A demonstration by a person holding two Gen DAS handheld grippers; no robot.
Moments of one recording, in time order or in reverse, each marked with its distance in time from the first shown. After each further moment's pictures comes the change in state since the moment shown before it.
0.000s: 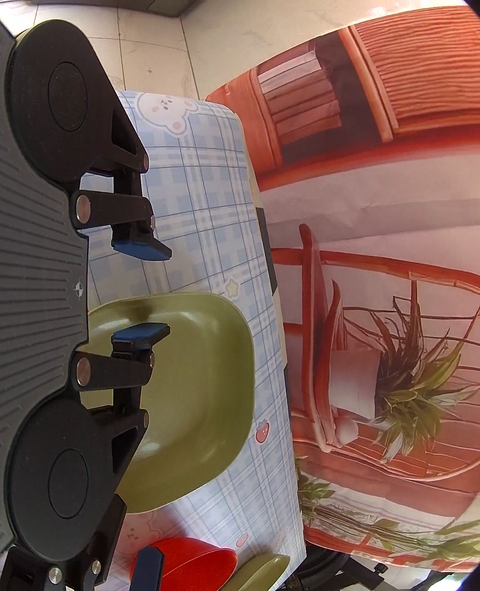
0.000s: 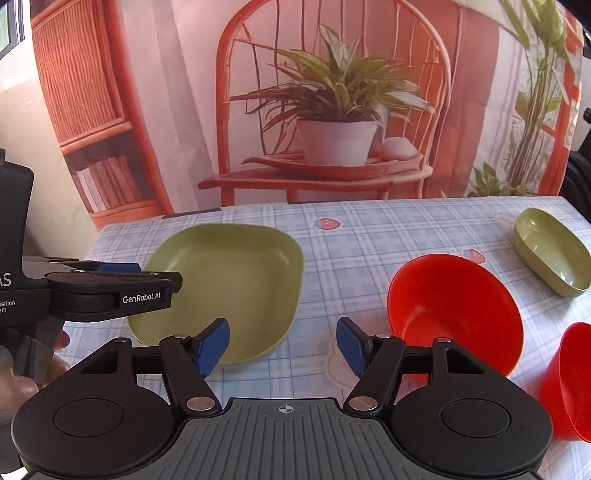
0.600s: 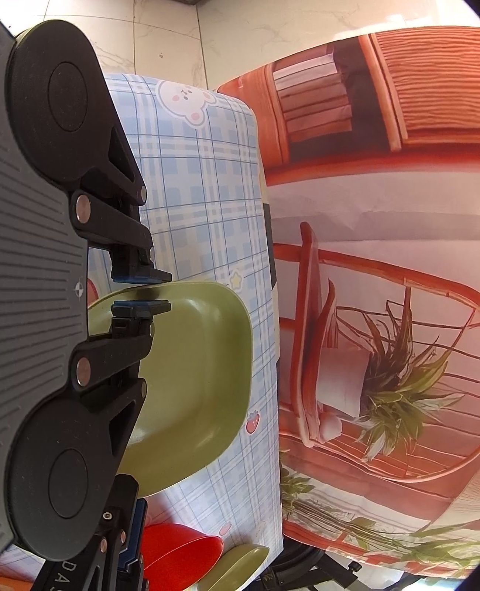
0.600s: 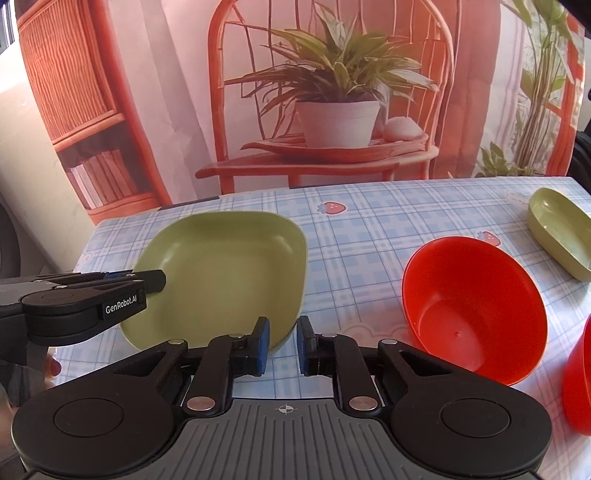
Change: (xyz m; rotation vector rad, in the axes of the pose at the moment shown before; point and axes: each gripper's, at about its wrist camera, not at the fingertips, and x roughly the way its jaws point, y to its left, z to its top) left arm -0.007 0.001 -0.010 -0.064 -0.040 -0.060; right arm 0.017 -0.006 -0.001 0.036 0.034 0.019
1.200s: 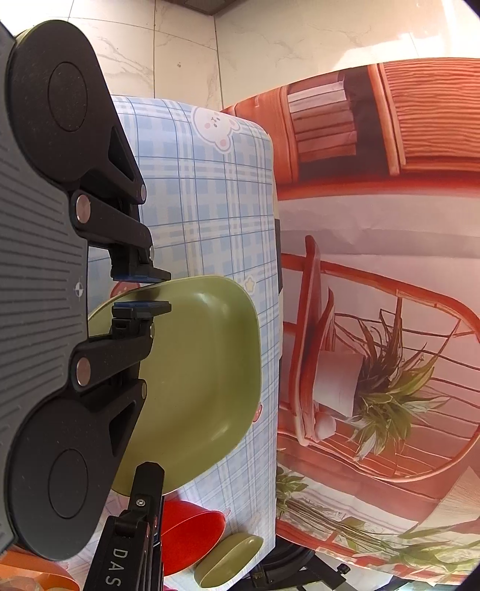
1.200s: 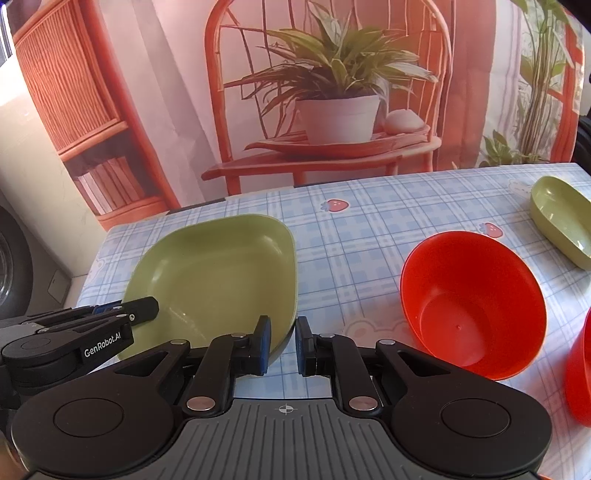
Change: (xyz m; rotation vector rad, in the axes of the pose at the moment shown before) left arm -0.045 -0.002 -0.012 -0.036 -0.002 0.030; right arm -0.019 -0.006 0.005 0.041 0.021 0.051
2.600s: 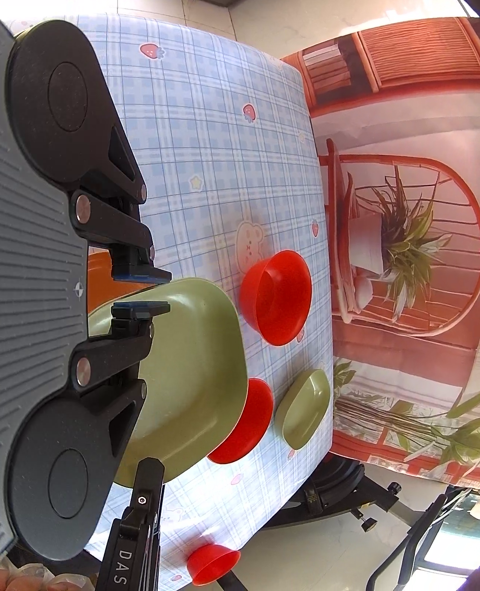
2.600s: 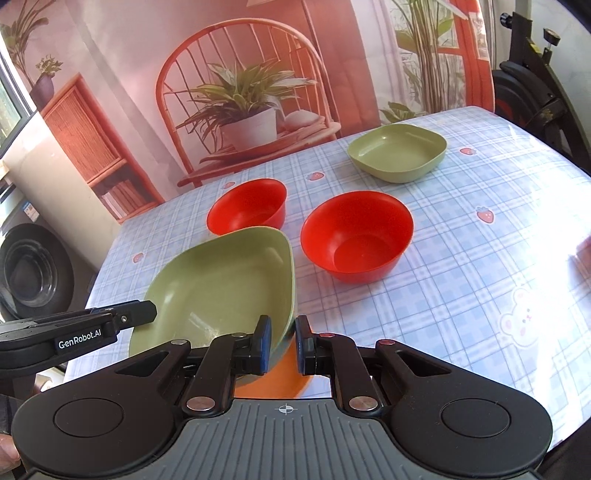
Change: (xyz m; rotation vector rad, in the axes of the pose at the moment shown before) left arm -0.131 -0.200 -0.082 0.074 0.075 -0.042; right arm -0.214 -0.221 -0.103 0.121 0.003 0.117
